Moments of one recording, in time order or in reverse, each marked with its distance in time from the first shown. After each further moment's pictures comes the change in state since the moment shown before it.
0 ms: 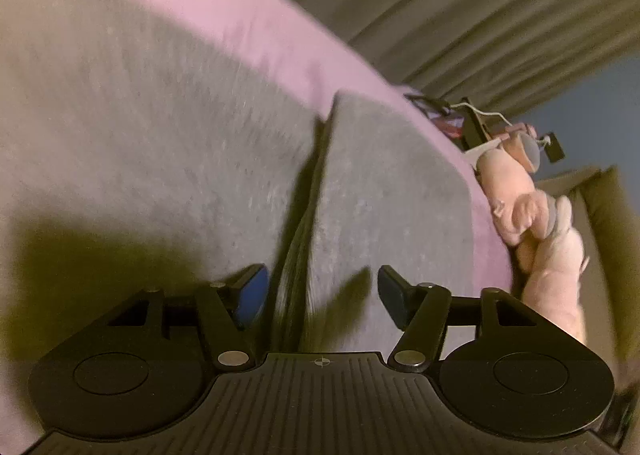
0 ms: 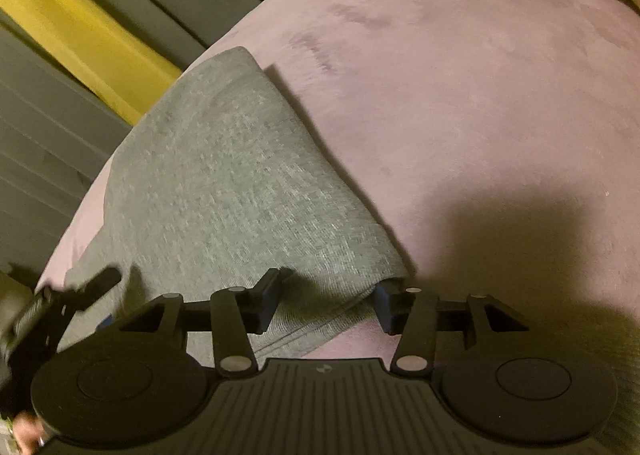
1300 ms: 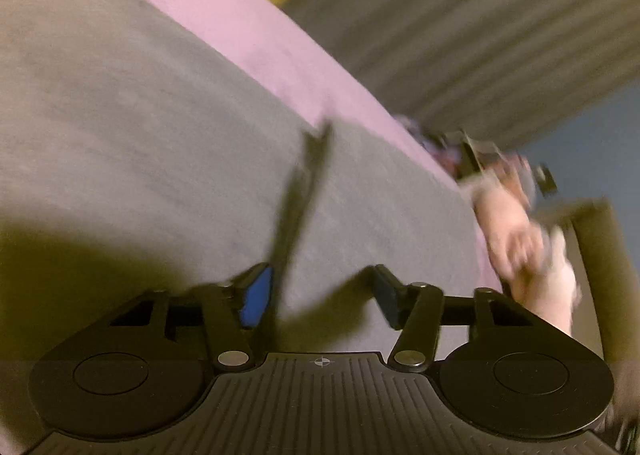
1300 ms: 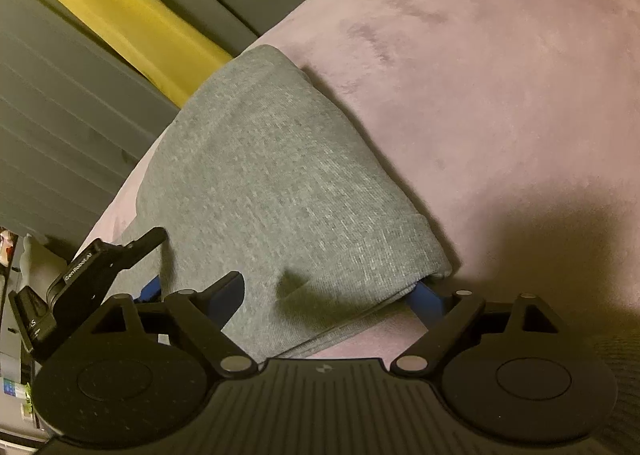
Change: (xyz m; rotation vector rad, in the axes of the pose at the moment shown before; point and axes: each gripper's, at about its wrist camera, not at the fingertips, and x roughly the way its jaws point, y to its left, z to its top) left arm -0.007 0.006 0.004 0.031 -0.069 -0.026; right arm -0.005 0.005 -0.004 -0.055 0.029 0.147
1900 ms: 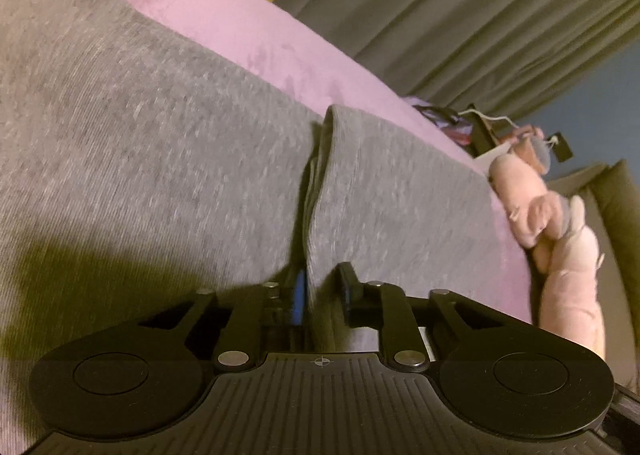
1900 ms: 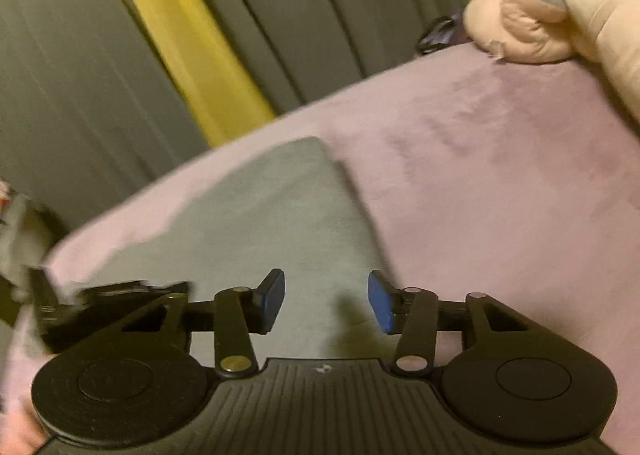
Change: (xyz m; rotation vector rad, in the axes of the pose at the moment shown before) left arm 0.007 -0.013 -0.003 0.079 0.010 0.092; right arm -0.039 0.025 0.016 -0.292 -0.188 -0.106
